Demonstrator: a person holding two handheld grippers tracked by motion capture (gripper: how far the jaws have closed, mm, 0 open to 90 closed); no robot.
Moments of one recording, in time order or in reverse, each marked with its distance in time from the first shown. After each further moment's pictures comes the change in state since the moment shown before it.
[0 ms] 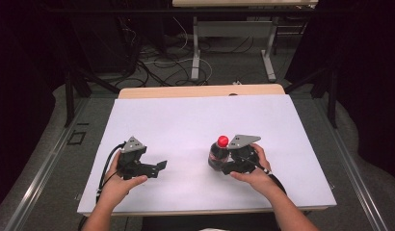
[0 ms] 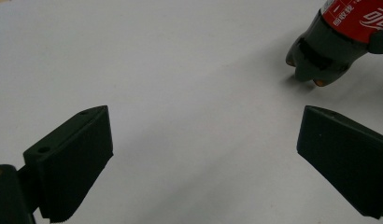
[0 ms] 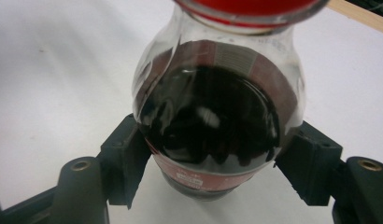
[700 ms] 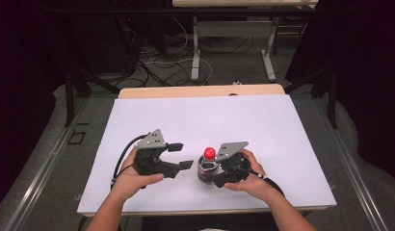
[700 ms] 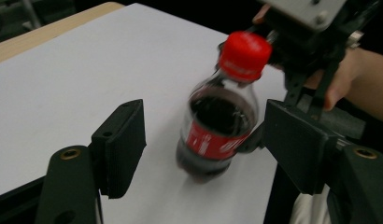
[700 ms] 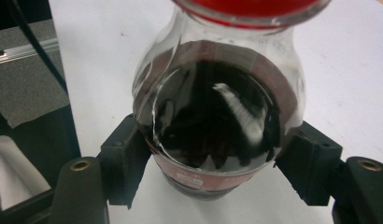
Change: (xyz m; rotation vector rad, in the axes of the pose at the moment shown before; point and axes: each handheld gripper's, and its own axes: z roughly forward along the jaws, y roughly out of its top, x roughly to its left) left arm -0.064 0.066 -0.011 -0.102 -0.372 0.210; right arm 0.035 0.016 -0.003 0.064 0.181 -0.139
